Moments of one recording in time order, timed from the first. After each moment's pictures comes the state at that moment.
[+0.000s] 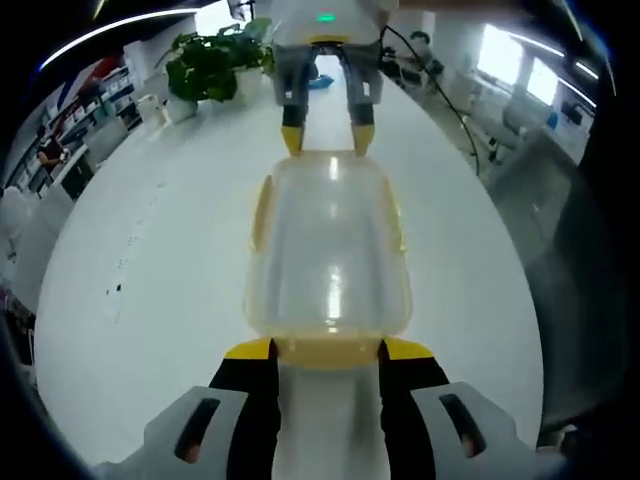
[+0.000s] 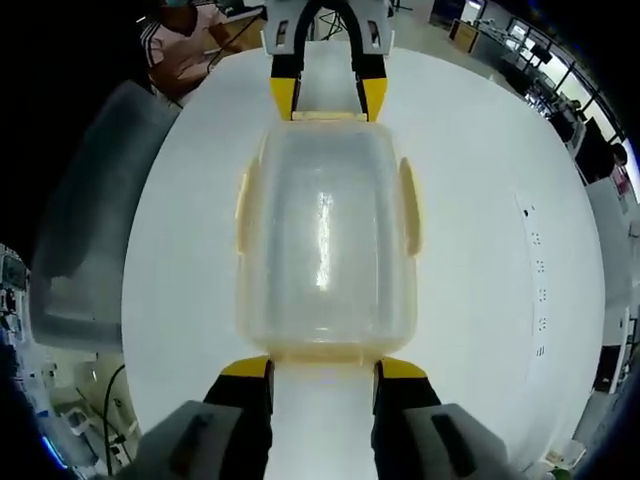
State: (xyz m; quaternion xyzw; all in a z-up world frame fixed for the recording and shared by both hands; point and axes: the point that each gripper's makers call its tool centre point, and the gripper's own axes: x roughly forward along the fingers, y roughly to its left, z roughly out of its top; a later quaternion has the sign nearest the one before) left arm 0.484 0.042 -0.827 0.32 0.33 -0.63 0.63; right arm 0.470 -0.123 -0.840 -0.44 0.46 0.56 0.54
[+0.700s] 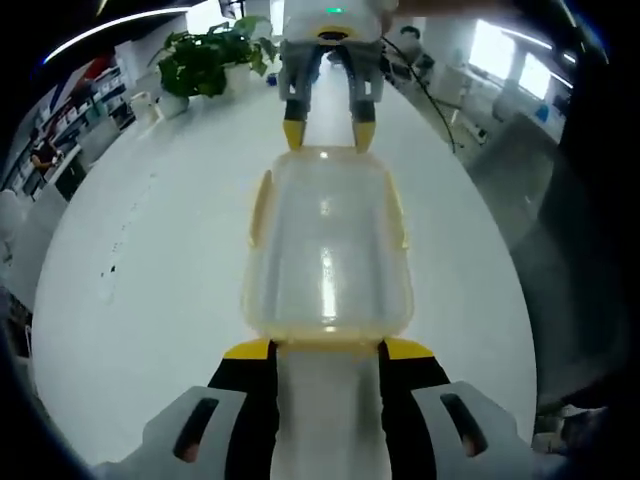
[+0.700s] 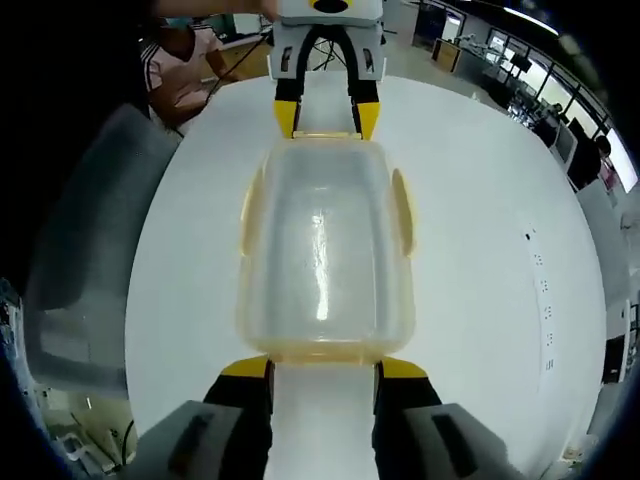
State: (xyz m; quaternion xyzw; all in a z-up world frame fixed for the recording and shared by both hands) left arm 0.463 0.087 -0.830 0.33 0.34 -0.64 0.61; right arm 0.442 -0.075 -0.838 -0.39 0.42 0.57 0.59
